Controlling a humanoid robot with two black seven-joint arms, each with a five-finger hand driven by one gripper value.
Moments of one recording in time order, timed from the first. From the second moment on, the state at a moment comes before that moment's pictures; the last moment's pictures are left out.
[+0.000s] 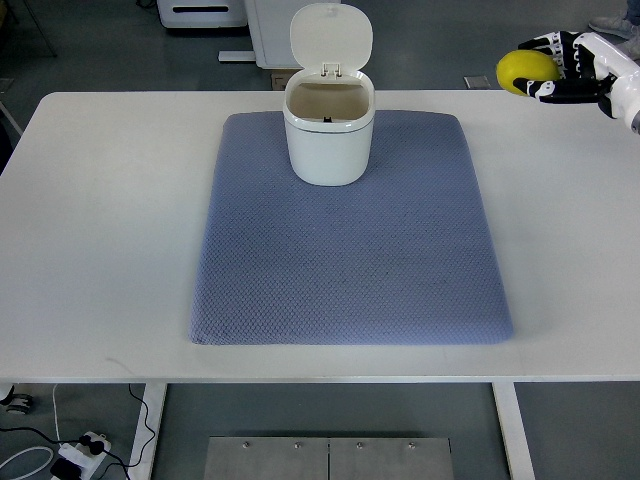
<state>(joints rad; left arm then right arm) -0.01 0.00 -0.10 -0.24 0.00 0.19 -0.13 1.20 -0.60 0.01 0.79 -0.35 0.01 0.37</state>
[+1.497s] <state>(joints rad) -0.01 0.00 -0.10 -0.24 0.00 0.19 -0.13 1.34 -0.10 0.00 0.62 -0.32 0.00 0.27</state>
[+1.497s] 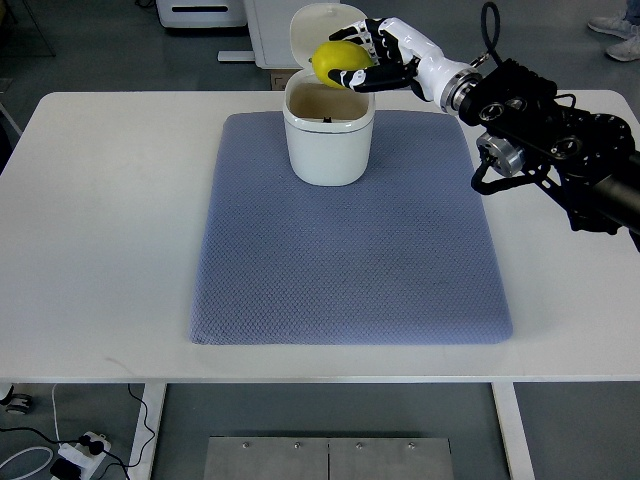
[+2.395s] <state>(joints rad) -0.01 0.00 -0.10 -0.24 0.00 0.19 -0.13 1.34 0.00 0.00 0.51 -0.32 -0.02 0.23</state>
